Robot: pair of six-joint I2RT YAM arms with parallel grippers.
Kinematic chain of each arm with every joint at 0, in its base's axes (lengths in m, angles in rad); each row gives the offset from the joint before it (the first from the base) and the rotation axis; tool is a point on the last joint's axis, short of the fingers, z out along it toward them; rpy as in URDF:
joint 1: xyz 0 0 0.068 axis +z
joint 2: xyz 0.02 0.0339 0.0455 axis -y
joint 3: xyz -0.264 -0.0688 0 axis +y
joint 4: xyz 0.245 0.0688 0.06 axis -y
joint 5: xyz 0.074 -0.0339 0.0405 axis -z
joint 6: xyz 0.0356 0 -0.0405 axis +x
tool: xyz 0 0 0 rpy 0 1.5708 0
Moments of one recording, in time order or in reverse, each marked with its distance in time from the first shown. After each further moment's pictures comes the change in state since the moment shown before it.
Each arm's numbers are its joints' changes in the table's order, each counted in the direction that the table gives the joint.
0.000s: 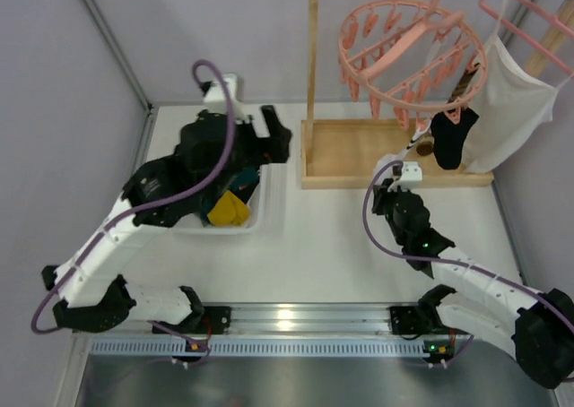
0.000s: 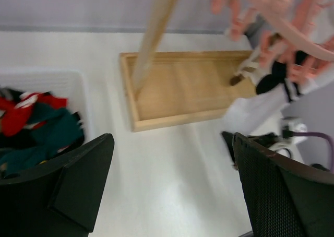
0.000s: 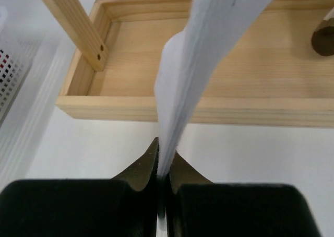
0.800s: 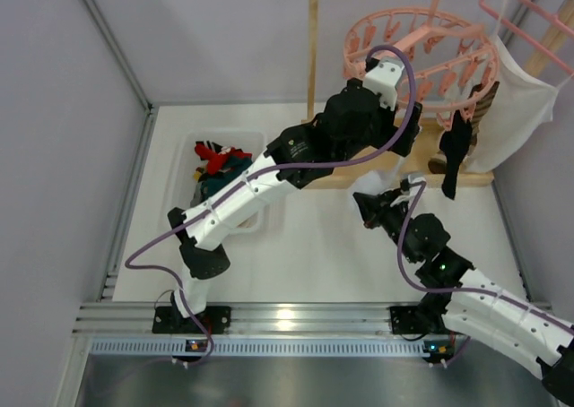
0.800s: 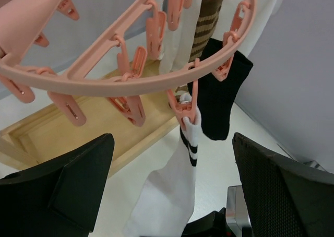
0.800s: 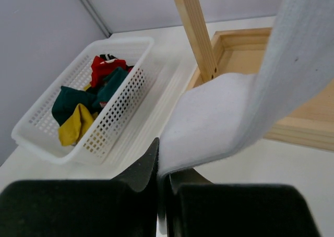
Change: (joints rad) left arm -0.187 -0.764 -0.681 0.183 0.223 0.277; right arm 0.215 0.276 0.020 -0.028 -0.118 0.126
